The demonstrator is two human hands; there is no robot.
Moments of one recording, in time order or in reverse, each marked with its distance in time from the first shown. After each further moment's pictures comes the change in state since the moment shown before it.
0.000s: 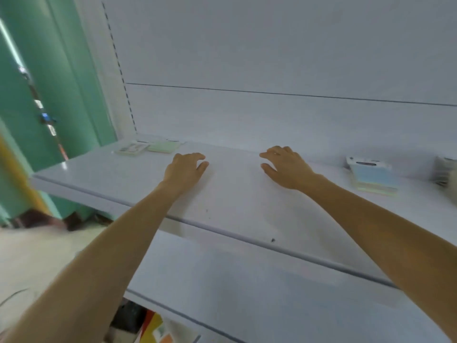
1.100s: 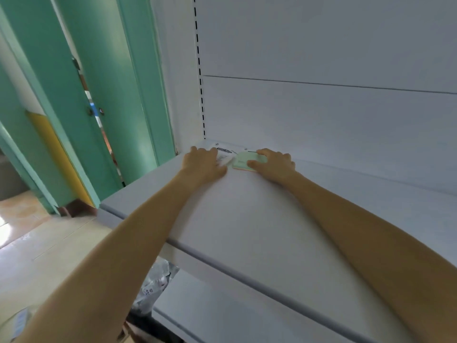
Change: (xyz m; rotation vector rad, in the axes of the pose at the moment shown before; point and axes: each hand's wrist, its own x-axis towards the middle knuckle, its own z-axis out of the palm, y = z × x) left_hand 0.131 -0.220 -0.035 0.366 -0.112 -0.096; right_hand 0.257 -0.202 0.119 0.399 -0.128 0.300
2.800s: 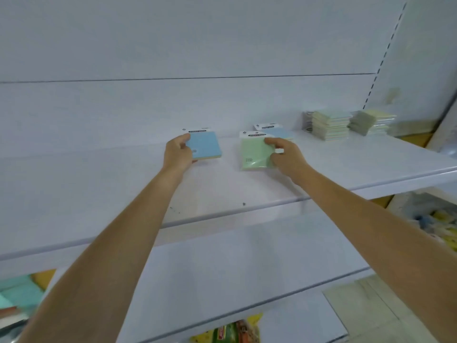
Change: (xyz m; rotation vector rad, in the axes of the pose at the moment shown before) left_hand -0.146 0.308 -0.033 -1.449 -0.265 0.196; right_hand -0.333 0.246 -0.181 0.437 0.646 0.384
